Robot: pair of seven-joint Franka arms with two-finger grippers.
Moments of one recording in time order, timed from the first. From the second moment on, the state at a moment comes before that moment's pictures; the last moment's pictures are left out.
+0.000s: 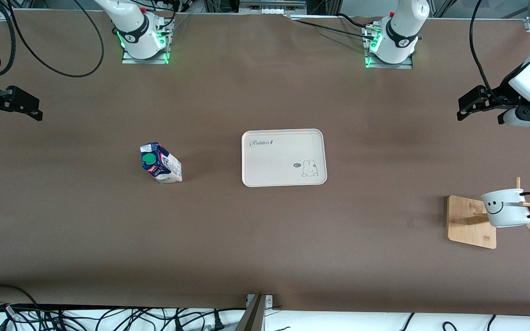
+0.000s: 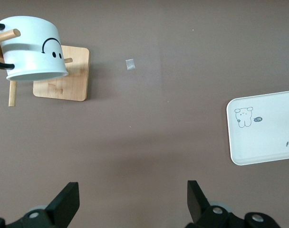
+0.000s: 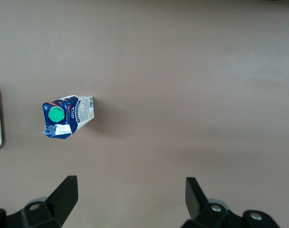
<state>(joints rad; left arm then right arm) -0.08 -0.02 0.04 -1.65 -0.02 1.64 0.03 -0.09 0.11 0.11 -1.42 -0.05 1.51 -0.08</state>
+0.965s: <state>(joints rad) -0.08 -0.02 0.04 -1.65 -0.02 1.64 0.03 -0.10 0.11 0.10 -1.43 -0.05 1.51 -0.08</state>
